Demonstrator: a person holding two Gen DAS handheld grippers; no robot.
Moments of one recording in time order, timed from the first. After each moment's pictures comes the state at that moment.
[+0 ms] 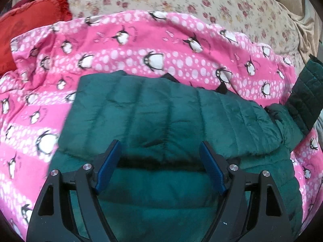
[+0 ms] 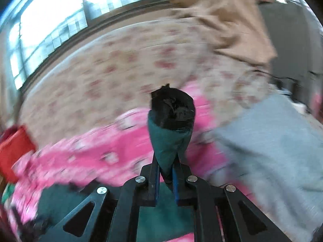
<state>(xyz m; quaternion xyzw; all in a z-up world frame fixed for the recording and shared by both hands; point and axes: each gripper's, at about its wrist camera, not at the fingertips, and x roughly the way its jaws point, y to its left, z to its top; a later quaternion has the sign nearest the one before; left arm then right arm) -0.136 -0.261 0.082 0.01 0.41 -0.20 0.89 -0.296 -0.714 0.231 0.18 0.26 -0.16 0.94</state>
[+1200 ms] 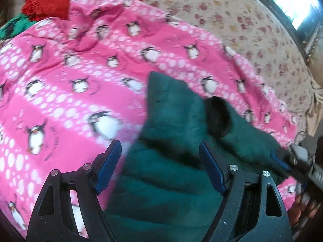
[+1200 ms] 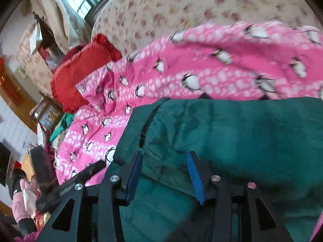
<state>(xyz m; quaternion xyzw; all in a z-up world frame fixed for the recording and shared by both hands) -0.113 -0.134 0.086 -0.16 0.43 -0.15 0.87 -0.186 -0.420 0.144 0.21 0.42 0.14 0.87</state>
